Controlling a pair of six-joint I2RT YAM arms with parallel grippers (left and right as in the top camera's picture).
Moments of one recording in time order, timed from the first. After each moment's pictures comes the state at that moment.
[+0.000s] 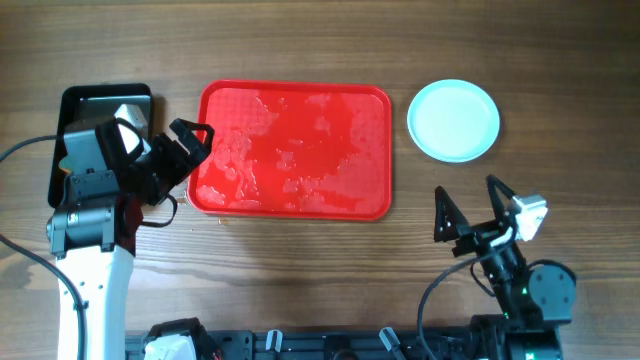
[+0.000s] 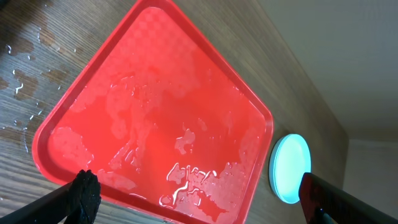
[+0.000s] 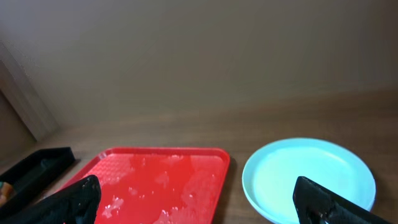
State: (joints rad) left arm 0.14 1.09 0.98 -0.73 0.39 -0.65; right arm 0.01 0.08 0.18 -0.11 -0.30 0.26
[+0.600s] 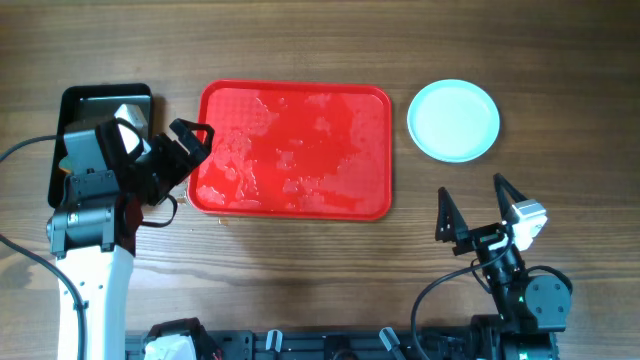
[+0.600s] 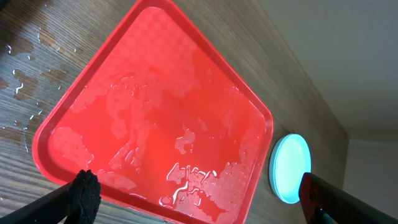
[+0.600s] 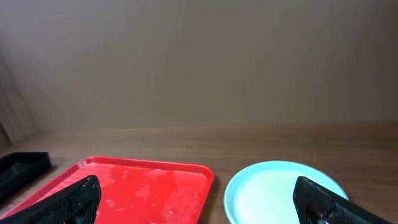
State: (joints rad) left arm 0.14 1.09 0.98 -0.73 0.39 -0.65; right arm 0.01 0.02 0.11 -0.01 -0.25 0.17
